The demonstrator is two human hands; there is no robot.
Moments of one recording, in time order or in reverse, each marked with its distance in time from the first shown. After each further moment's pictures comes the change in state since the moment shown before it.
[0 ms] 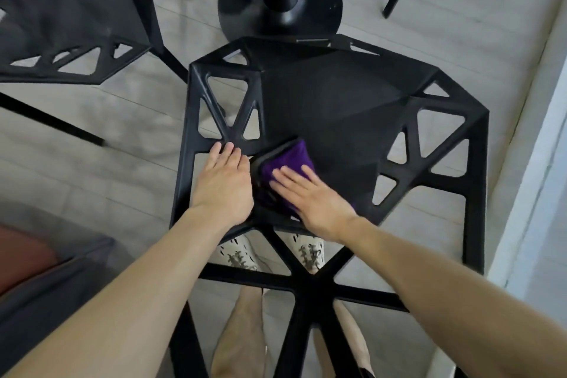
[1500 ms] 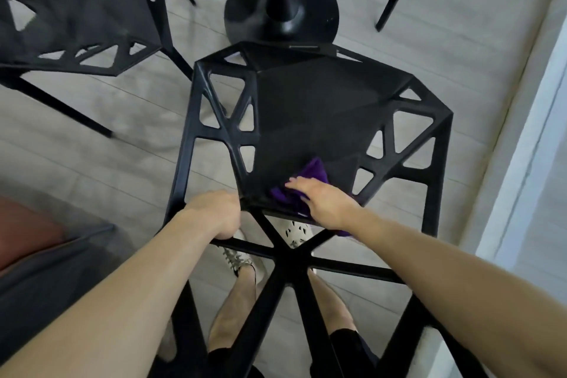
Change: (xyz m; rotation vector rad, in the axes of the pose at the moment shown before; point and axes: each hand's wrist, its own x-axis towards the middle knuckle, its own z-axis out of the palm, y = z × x) left_hand -0.066 0.016 -0.005 -0.170 -0.413 -0.028; right_hand -0.043 0.013 -0.028 0.546 -0.163 0.255
